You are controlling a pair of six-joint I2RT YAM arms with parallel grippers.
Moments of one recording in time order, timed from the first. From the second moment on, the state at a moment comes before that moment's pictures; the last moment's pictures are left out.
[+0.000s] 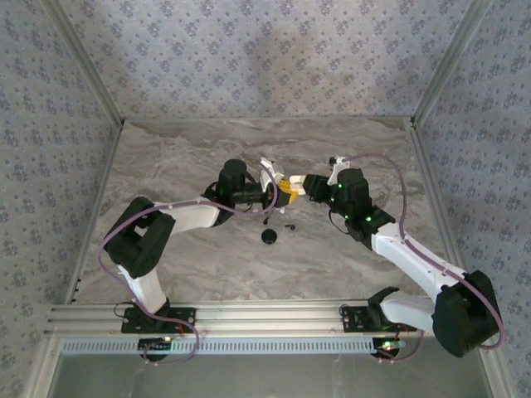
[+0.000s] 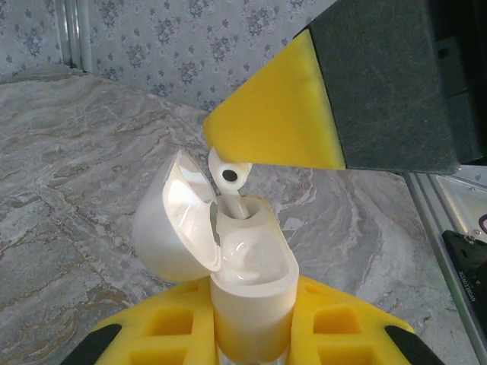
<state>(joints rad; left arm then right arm) -0.67 1.76 0.95 0.60 0.75 -0.10 0.49 1.14 0.71 0.07 -0.06 0.60</state>
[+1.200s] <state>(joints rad) -0.60 1.70 0.89 0.59 0.74 -0.09 0.38 1.02 0.92 -0.32 -0.30 0.51</state>
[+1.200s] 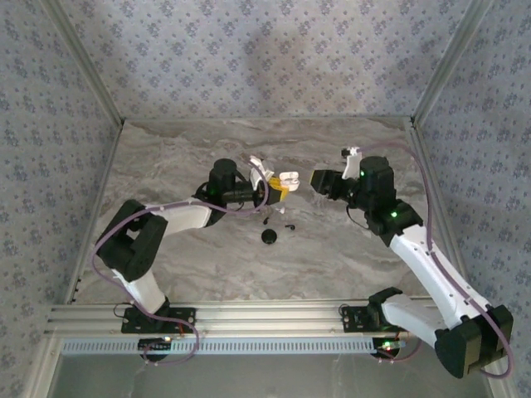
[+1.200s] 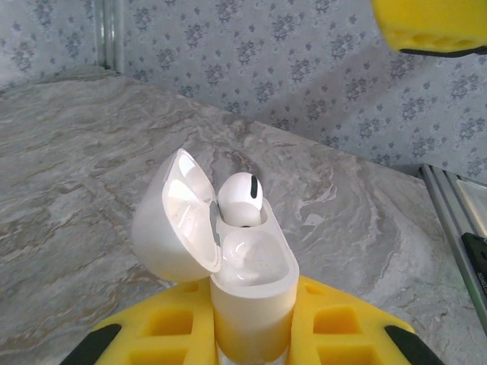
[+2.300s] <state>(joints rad) -0.30 1.53 0.71 0.40 0.53 -0.13 0.56 2.11 1.63 -0.92 -0.22 0.61</state>
